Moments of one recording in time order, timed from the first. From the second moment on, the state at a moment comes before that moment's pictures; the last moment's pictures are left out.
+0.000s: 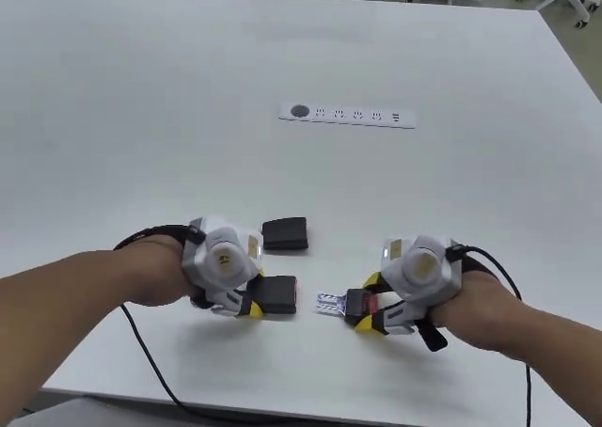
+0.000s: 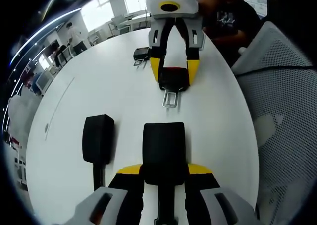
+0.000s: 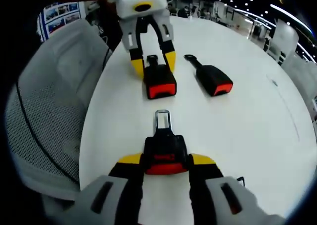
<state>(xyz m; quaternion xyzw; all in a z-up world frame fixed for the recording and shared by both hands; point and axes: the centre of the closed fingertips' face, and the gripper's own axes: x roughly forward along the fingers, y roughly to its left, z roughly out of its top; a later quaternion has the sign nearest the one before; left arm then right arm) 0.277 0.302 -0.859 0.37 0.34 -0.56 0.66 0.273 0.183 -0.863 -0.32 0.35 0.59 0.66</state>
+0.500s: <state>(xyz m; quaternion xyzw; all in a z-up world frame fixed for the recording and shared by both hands) 0.276 0.302 -0.859 0.38 0.35 -0.56 0.65 0.274 0.210 -0.864 -0.32 0.35 0.58 0.66</state>
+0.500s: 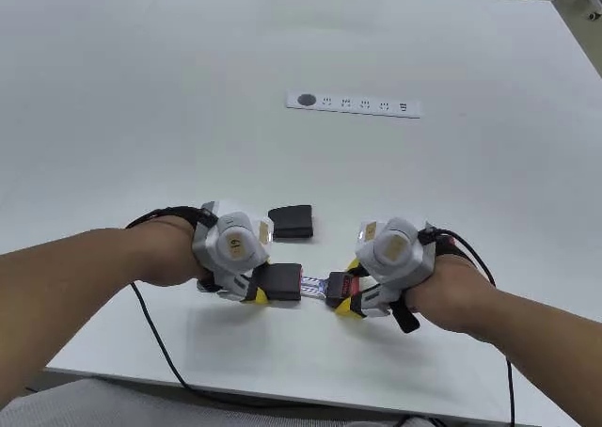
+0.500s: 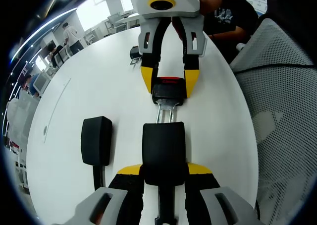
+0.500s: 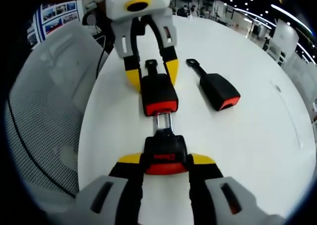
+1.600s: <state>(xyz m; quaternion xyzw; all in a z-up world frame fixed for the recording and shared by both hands) 0.277 0.299 -0.860 0.37 0.35 -0.57 0.64 0.279 0.231 -0.864 -0.32 0.34 0.61 0.64</state>
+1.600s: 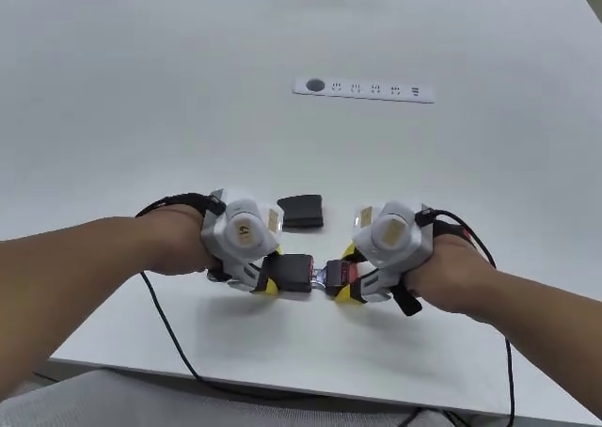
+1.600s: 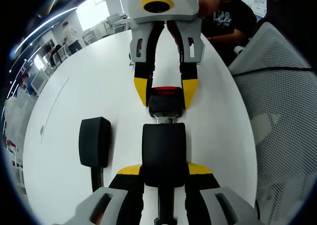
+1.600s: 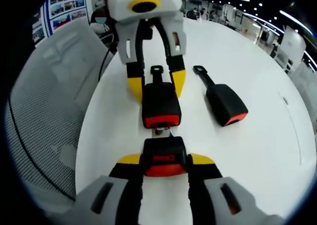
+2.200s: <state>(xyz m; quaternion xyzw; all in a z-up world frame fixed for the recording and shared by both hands) 0.277 0.299 -0.861 0.36 0.36 -0.57 0.64 0.281 0.240 -0.864 -0.35 0.35 0.60 0.63</state>
